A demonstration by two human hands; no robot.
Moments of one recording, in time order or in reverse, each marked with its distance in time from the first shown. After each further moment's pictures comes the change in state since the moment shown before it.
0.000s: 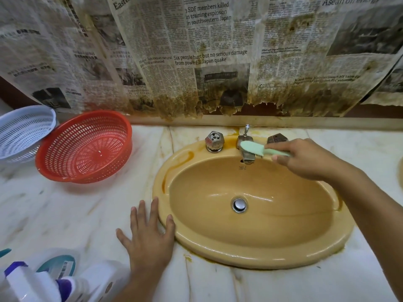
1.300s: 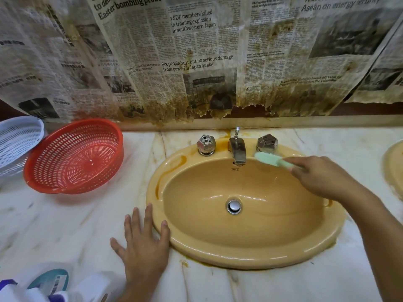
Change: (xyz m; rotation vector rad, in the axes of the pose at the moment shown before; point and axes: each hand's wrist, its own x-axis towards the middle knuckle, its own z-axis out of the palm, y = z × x) left_hand 0.001 0.003 -0.003 -0.002 -0.028 -0.024; right_hand -0.030 0.059 0.022 -0.021 0.111 0.165
